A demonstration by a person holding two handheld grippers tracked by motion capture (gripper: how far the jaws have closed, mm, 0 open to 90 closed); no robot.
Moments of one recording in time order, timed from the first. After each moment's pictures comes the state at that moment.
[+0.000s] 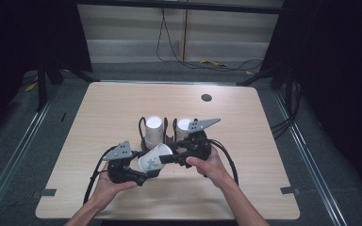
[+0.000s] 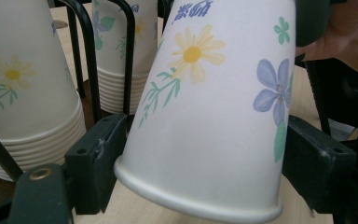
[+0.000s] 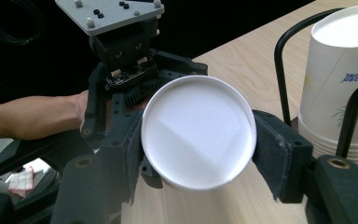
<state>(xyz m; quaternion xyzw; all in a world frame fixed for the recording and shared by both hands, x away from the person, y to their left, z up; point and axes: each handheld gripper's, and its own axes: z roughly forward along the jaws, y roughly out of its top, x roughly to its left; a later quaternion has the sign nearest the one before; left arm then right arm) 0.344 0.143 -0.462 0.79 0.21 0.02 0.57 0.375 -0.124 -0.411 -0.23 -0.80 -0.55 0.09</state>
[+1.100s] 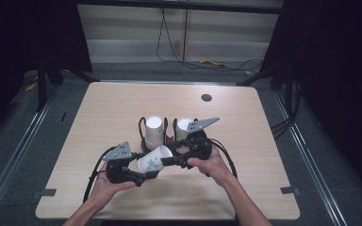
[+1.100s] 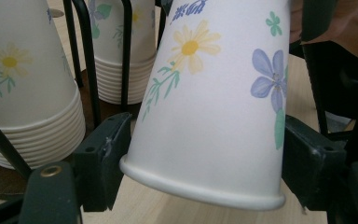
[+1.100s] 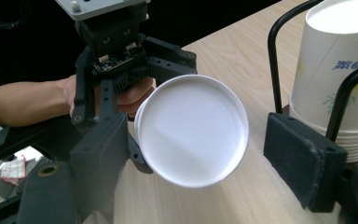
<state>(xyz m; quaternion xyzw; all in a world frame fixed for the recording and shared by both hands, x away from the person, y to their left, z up) 0.343 0.146 -0.461 0.80 0.21 0.02 0.55 0.376 -0.124 -0.410 -0.23 -0.82 -0.52 0.08</state>
